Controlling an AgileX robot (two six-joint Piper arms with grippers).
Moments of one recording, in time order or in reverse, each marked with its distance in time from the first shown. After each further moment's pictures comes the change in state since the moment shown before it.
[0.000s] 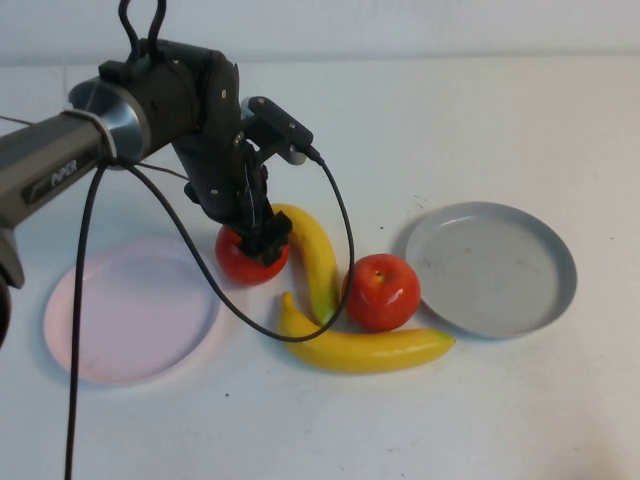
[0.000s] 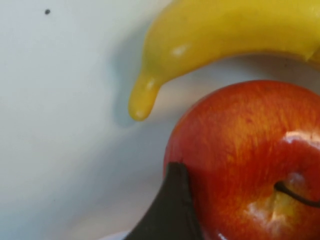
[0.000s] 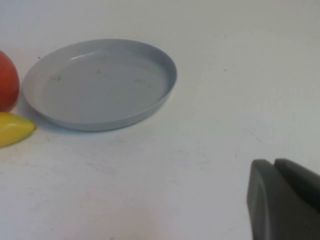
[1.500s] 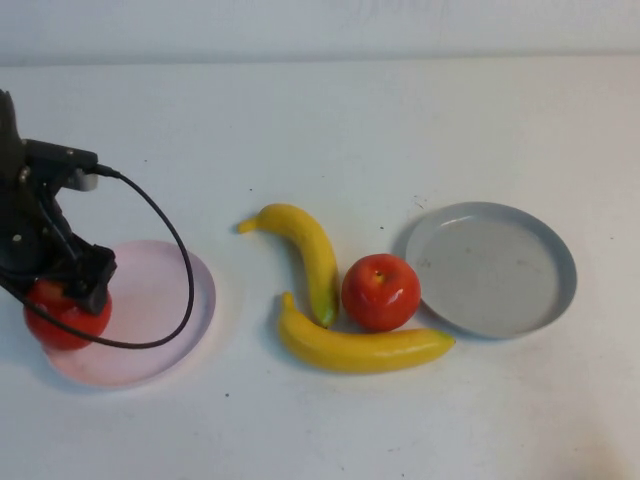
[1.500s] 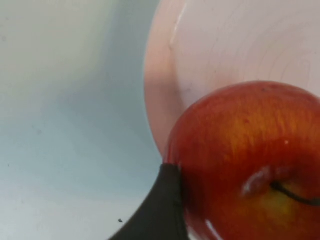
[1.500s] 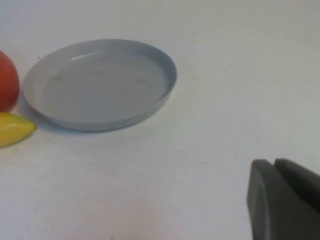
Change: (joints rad) right arm 0.000 0.000 0.000 0.000 0.000 0.000; left arm 0.342 -0.330 0.430 0.054 0.011 -0.264
